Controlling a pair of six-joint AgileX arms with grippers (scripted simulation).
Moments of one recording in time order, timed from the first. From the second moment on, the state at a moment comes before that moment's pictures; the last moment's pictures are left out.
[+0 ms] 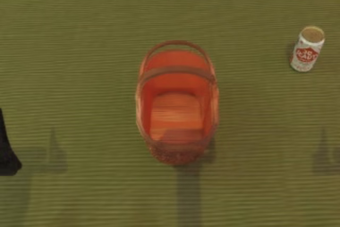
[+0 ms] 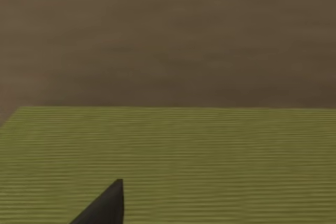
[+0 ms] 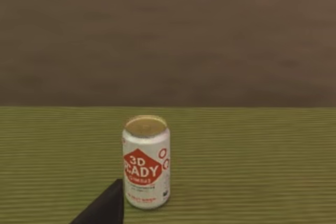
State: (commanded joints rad) left arm 0.00 0.00 0.00 0.00 0.00 0.00; right arm 0.00 0.00 0.00 0.00 0.00 0.00
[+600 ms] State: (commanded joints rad) left arm 0.00 0.00 0.00 0.00 0.00 0.00; right arm 0.02 0.35 0.31 -0.23 -0.01 -0.07
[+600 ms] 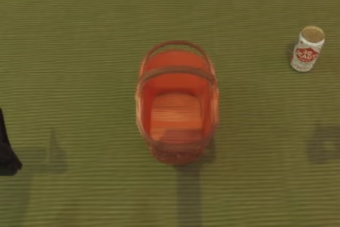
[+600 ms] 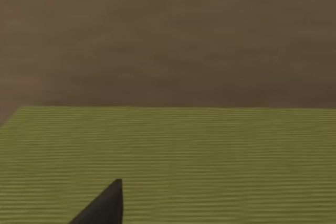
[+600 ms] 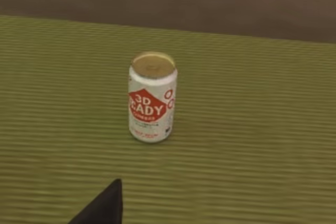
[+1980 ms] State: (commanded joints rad) left arm 0.00 0.00 0.00 0.00 0.00 0.00; right arm 0.07 2.48 2.46 -1.45 -0.05 -0.62
